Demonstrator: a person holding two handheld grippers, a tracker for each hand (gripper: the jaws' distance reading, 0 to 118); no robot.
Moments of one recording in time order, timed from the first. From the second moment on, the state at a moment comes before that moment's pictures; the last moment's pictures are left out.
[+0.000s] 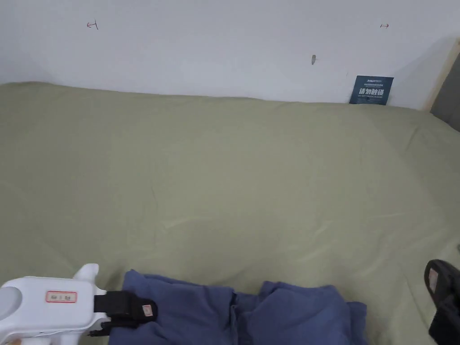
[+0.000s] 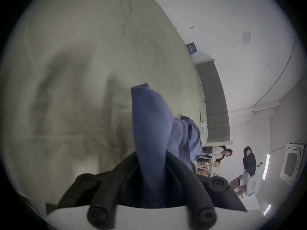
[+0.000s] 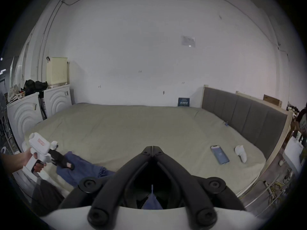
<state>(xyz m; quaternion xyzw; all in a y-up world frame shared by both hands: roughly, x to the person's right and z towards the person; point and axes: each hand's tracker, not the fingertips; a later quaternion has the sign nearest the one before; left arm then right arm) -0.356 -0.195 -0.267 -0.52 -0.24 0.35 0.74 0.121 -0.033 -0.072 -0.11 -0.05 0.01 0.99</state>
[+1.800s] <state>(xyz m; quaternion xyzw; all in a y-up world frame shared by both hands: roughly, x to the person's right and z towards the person) -0.179 -0.243 -0.266 -0.56 -0.32 0.30 0.71 0.133 -0.059 -0.080 -0.16 -0.06 -0.03 0.99</state>
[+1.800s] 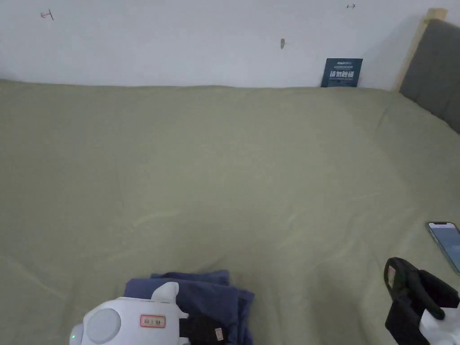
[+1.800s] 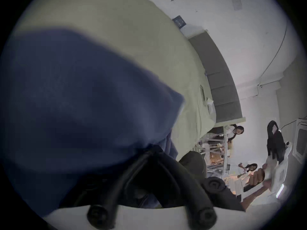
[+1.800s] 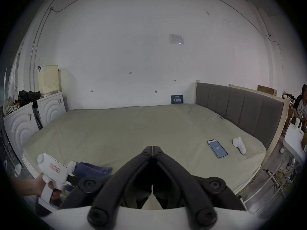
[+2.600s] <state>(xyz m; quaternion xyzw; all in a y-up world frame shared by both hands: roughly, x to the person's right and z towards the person) -0.342 -0.176 -0.278 -0.53 -0.25 0.27 0.77 0.115 -0.306 -0.270 -0.48 0.36 -0.48 0.63</state>
